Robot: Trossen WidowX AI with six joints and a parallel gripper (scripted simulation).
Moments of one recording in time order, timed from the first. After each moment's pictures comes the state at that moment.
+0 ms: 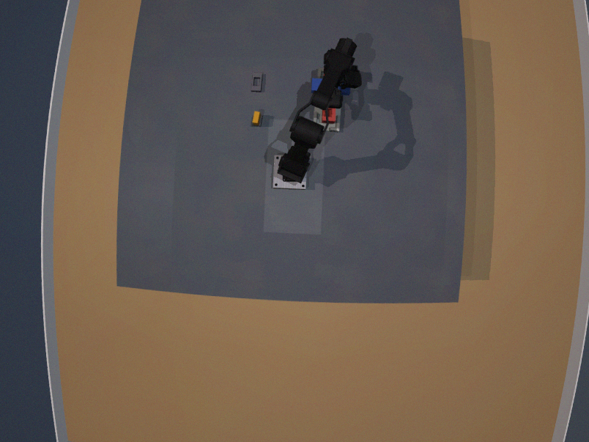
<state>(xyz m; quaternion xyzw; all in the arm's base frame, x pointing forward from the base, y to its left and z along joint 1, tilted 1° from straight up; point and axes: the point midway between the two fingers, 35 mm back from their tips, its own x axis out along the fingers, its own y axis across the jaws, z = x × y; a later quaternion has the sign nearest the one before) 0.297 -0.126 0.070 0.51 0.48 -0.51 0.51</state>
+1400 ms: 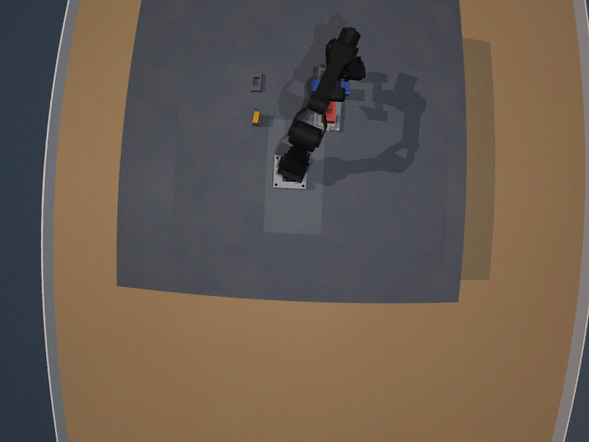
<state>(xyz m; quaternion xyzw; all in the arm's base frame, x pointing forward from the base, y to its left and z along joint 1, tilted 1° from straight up) 0.299 -0.125 0.138 0.51 0.48 -0.51 0.51</state>
